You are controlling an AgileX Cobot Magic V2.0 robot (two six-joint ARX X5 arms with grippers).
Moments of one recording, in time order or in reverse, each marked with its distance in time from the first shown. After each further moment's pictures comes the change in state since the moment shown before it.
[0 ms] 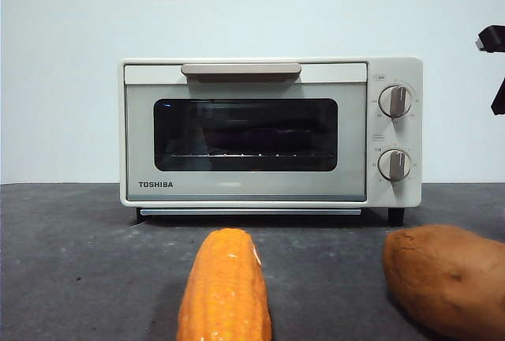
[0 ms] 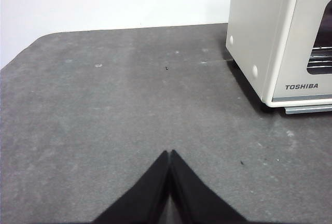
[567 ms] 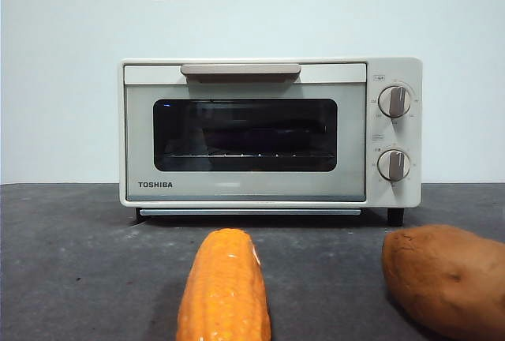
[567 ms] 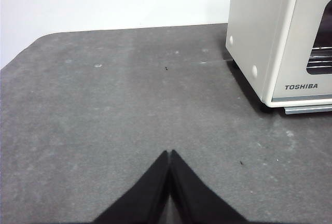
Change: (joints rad) left arm 0.000 0.000 0.000 0.000 0.000 0.000; right arm -0.060 -0.597 -0.016 -0.026 0.105 -0.068
